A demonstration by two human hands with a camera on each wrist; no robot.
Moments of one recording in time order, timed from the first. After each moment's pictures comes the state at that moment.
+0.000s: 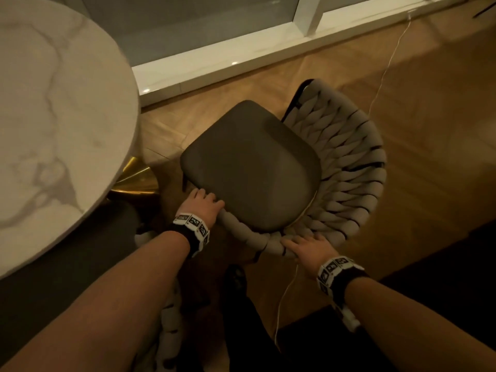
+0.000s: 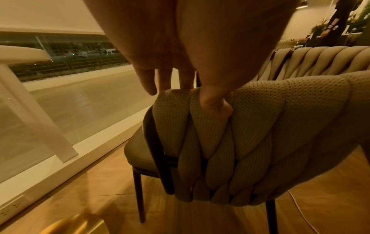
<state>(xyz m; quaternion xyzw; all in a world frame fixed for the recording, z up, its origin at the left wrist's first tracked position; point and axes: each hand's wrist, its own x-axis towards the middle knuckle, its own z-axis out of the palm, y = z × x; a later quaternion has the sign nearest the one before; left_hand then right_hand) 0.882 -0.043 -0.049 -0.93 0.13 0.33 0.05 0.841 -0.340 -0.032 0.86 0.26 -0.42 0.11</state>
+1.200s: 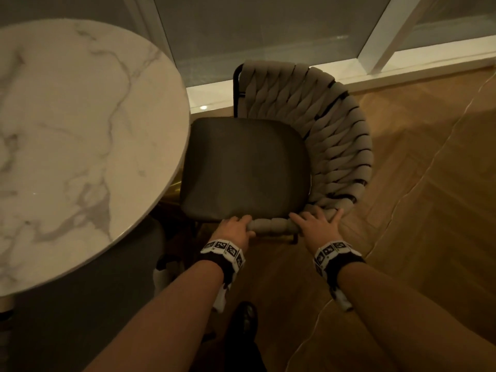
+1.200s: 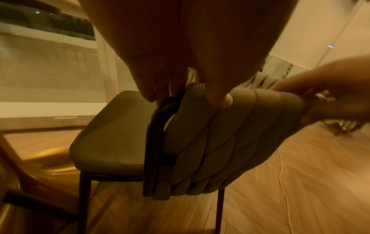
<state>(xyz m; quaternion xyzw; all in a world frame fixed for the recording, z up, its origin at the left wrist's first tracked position) 0.950 -0.046 -0.056 -0.90 -0.15 0.32 -0.25 1.026 -0.250 -0.040 0.91 0.26 -0.29 0.12</state>
